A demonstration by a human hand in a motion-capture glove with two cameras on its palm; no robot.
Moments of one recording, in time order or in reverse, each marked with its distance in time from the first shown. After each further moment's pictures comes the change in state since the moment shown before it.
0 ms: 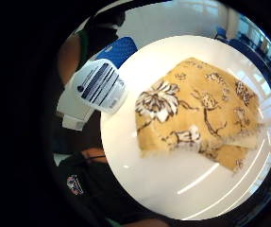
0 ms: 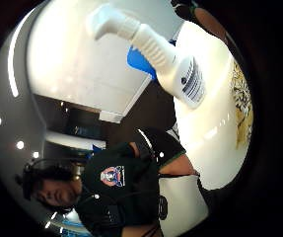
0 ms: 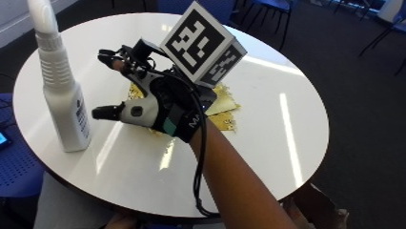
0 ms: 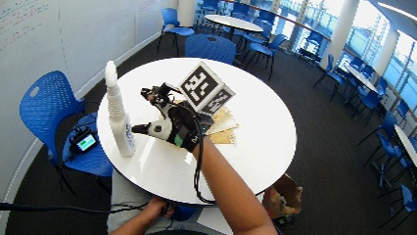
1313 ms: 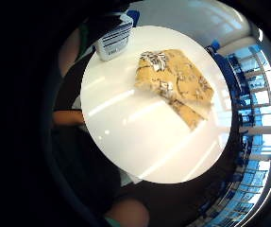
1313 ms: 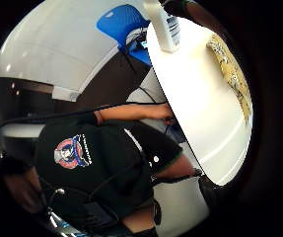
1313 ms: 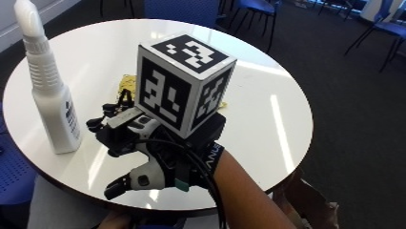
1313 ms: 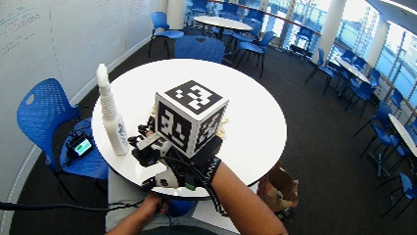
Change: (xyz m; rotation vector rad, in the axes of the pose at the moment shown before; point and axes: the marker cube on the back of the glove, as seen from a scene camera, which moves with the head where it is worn) arm -0.031 0.069 0.022 -0.242 0.472 -0.096
